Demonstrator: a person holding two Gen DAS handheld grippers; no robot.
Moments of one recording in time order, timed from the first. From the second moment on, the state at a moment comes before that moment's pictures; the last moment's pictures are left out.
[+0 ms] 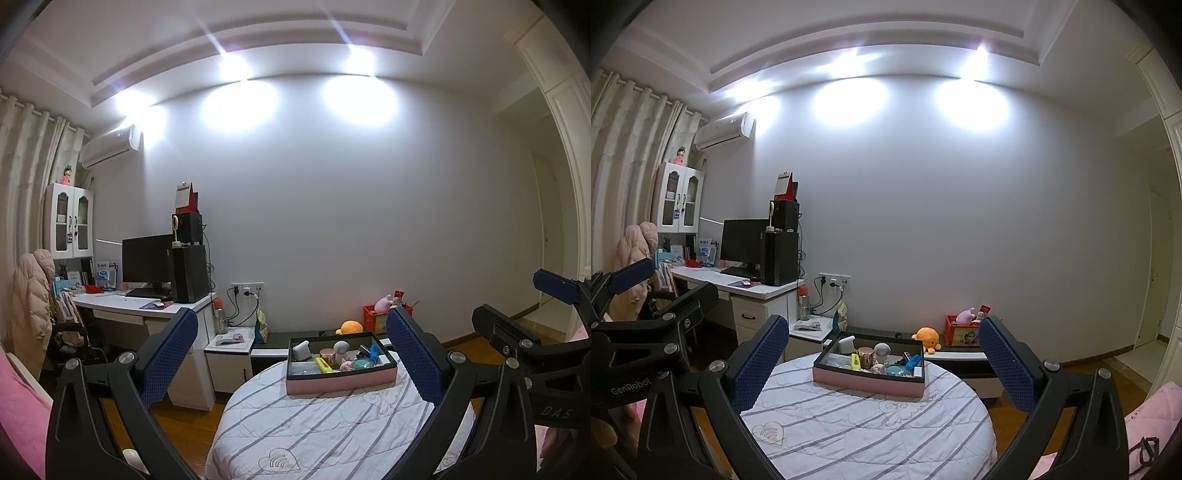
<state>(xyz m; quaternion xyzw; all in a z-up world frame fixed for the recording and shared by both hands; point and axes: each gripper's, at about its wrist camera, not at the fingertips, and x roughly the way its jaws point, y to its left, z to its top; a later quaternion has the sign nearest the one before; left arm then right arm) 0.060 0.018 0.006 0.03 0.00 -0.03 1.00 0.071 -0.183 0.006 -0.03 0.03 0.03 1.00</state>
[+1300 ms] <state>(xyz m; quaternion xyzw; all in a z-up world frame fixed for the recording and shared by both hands) 0.066 0.018 0.004 0.03 0.00 -0.03 1.00 0.071 -0.179 0.006 -0.04 0.04 0.02 1.00</state>
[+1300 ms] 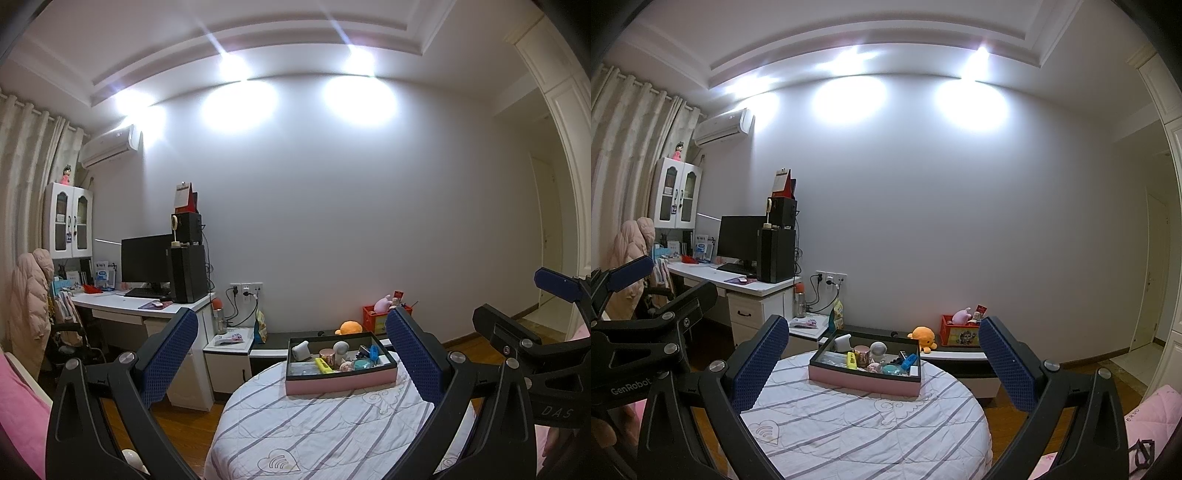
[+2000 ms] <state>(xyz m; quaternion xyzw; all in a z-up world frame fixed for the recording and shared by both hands) 0.064 0.019 -0.002 0.03 -0.02 -0.03 1.00 0.069 -0.180 0.002 -0.04 0.04 0.02 1.00</state>
